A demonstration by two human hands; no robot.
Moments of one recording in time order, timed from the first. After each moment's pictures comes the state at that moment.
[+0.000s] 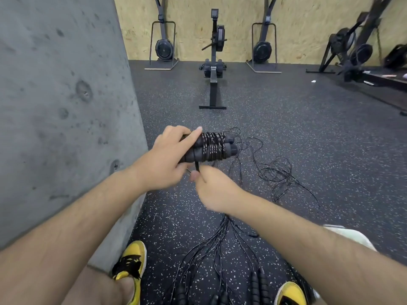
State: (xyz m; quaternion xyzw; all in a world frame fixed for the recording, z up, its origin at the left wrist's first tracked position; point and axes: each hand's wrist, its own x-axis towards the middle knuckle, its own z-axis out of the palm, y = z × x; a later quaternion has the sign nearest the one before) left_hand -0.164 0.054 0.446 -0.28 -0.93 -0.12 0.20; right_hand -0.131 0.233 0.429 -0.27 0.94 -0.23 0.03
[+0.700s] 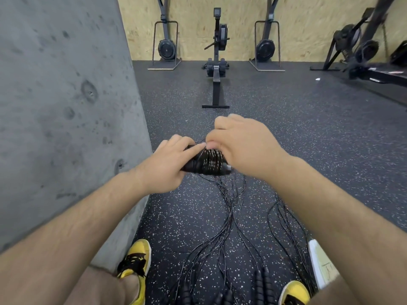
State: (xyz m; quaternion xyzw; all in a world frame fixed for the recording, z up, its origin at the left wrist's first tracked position) left_hand -0.156 0.051 0.443 -0.30 -0.94 -0.03 0.17; right_hand -0.157 0.278 0.504 -0.40 0.87 -0.01 -0.29
